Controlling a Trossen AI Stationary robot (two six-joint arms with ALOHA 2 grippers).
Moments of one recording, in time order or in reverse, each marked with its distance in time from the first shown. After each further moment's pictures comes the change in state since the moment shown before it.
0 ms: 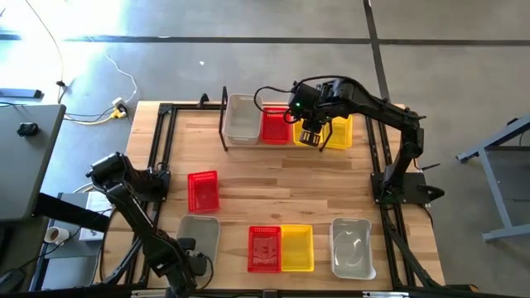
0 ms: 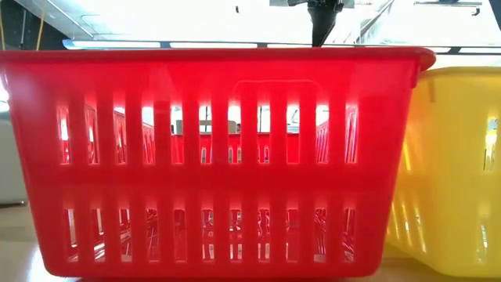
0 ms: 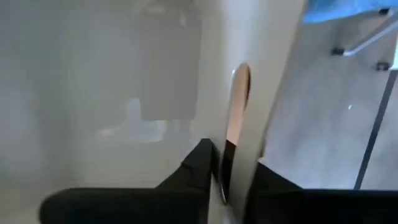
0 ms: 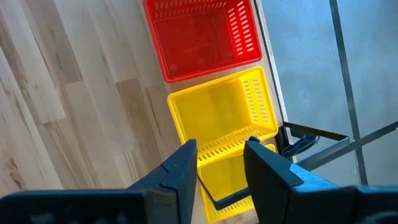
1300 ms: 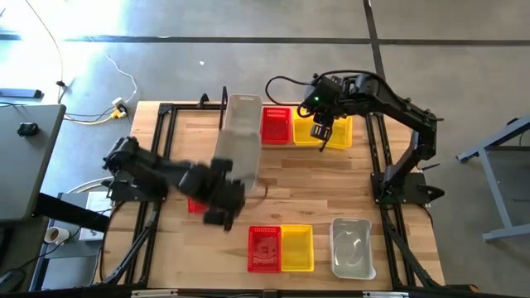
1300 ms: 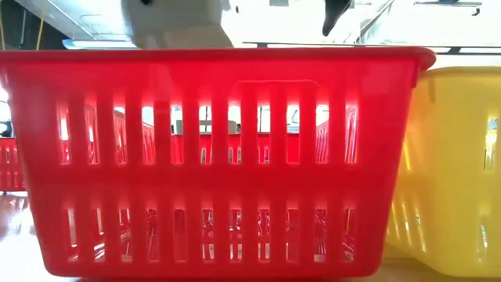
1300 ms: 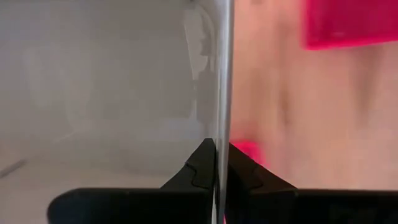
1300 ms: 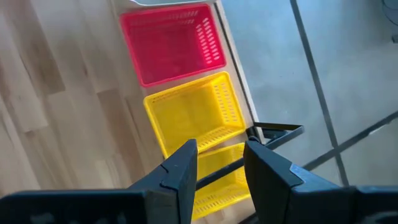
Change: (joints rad) left arm 0.610 -0.029 0.679 -0.871 -0.440 0.786; right arm 0.000 -0.113 -0.001 0.002 0.079 -0.008
